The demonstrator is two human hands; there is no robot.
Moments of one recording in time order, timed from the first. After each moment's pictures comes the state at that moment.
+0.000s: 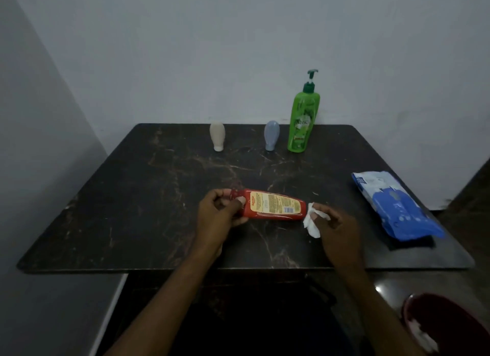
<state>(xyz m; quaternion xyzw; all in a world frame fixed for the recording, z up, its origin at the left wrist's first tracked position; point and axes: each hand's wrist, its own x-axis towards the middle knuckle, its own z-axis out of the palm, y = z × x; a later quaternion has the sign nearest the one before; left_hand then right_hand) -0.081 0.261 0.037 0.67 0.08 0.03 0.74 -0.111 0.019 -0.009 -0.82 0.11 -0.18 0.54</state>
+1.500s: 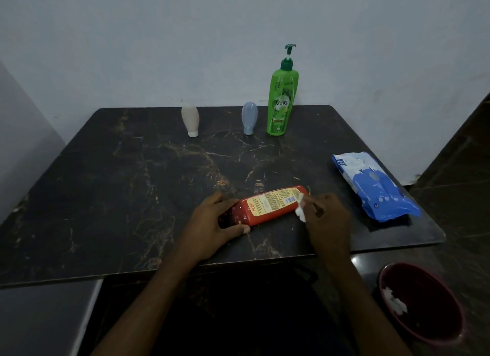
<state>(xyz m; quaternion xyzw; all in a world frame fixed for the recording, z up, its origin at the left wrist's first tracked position) -0.069 0.270 -0.006 0.91 -0.23 0.05 0.35 -0.118 0.019 -0.003 -0.86 0.18 -0.22 0.43</state>
